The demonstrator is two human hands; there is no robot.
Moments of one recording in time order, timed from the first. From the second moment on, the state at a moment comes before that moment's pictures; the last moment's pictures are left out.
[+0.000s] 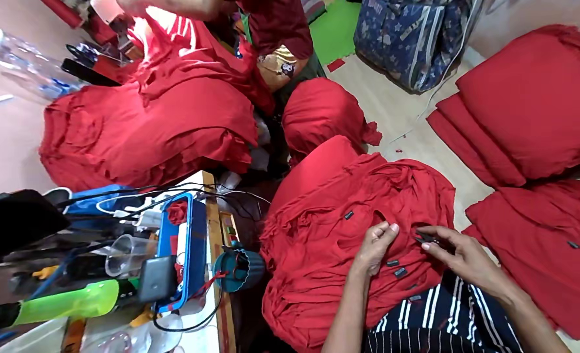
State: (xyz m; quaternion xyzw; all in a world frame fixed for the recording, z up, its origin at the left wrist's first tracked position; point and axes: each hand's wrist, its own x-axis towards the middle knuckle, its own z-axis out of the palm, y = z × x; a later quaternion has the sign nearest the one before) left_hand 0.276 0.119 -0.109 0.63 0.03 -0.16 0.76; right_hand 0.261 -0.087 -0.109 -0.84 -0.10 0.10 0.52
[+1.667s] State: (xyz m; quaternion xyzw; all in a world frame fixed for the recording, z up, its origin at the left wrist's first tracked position) left_hand 0.269 0.104 -0.132 0.66 0.02 0.00 0.75; right_hand 0.253 -0.053 -0.083 -0.81 -0.12 0.04 0.57
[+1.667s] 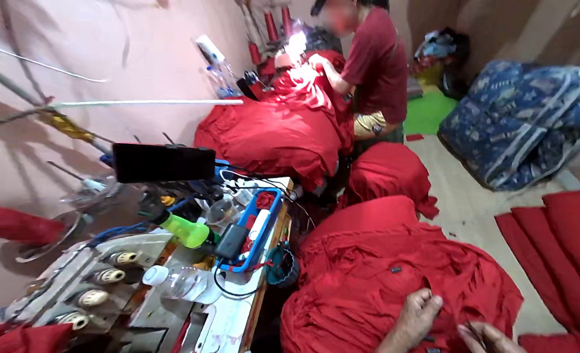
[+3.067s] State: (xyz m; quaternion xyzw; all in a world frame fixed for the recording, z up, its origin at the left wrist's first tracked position) left_hand 0.260 0.107 -0.128 0.56 0.04 0.02 0.83; right_hand 0.248 -0.037 -0.112 -0.91 -0.17 -0.20 0.33
